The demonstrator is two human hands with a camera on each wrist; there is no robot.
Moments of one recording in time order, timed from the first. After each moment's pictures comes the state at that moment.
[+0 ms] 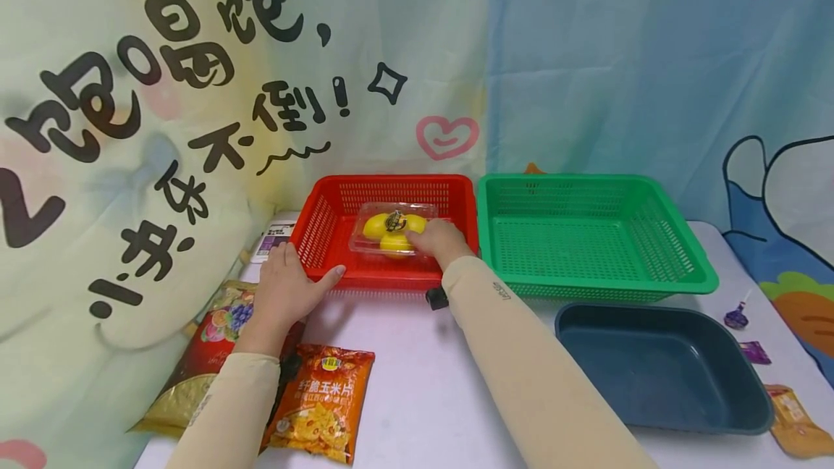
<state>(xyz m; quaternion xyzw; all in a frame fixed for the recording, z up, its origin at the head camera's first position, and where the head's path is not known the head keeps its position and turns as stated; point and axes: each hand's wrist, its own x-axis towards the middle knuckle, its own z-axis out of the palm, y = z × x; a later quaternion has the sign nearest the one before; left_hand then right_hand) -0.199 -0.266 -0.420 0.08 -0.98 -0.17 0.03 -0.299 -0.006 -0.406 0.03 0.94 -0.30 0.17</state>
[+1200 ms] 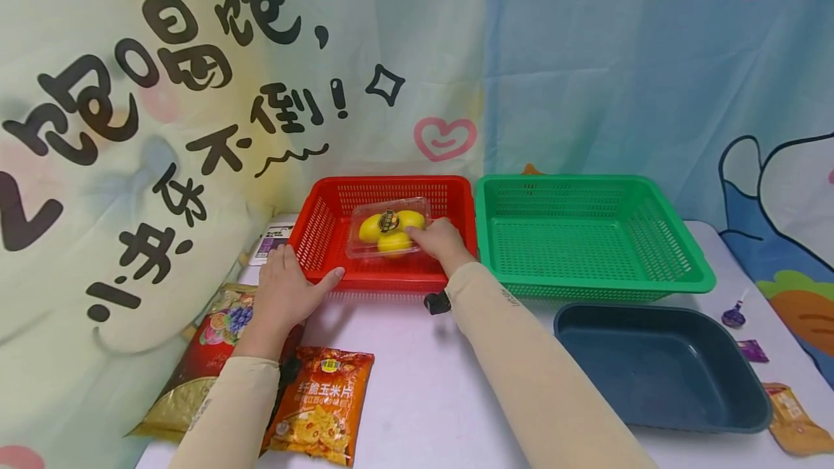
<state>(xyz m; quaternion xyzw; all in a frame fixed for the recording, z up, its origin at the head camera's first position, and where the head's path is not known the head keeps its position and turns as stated) -0.198 -0.266 -0.423 0.09 -0.98 -0.17 0.01 -0.313 -0.002 -0.431 0.07 0.88 -0.44 0.14</state>
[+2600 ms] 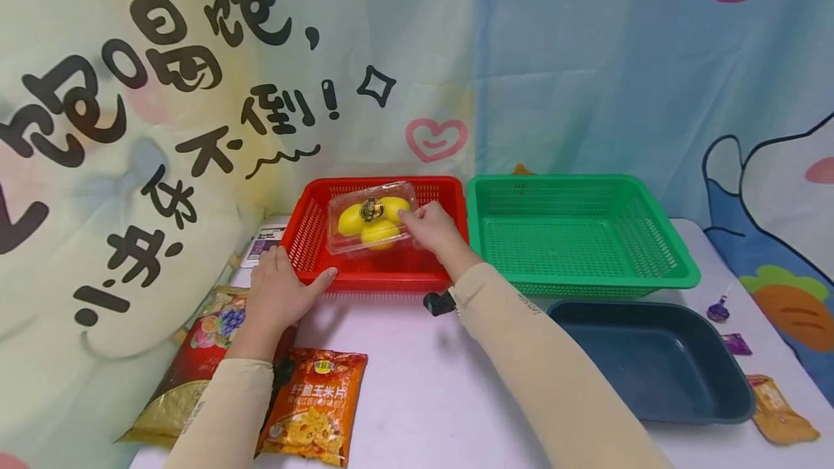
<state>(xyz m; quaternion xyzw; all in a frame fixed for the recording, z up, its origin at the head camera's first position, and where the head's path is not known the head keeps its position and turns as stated) -0.196 -0.263 -0.419 0.08 -0.98 -0.17 0.01 -0.296 0.005 -0.395 0.04 0.84 -0.53 0.12</state>
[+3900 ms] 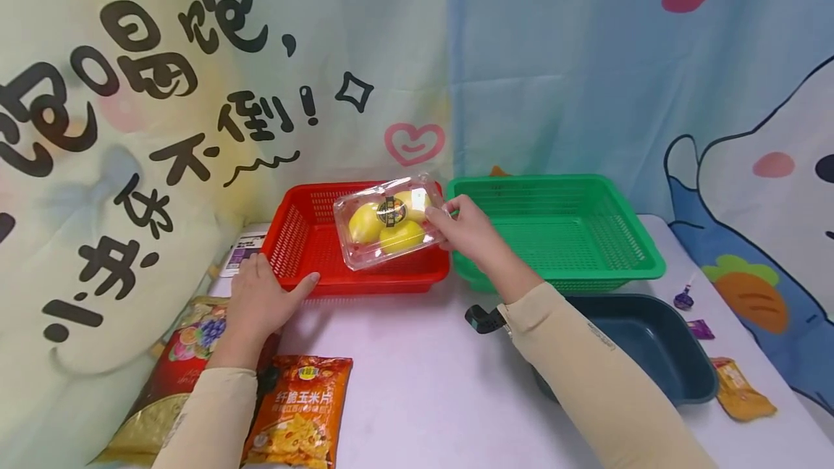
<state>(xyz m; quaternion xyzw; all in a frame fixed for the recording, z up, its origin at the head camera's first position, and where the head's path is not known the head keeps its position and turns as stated) -0.192 -0.260 -0.418 0.08 -0.98 -0.18 0.02 -0.240 0.087 -0.348 0.00 0.81 -0.58 0.10</state>
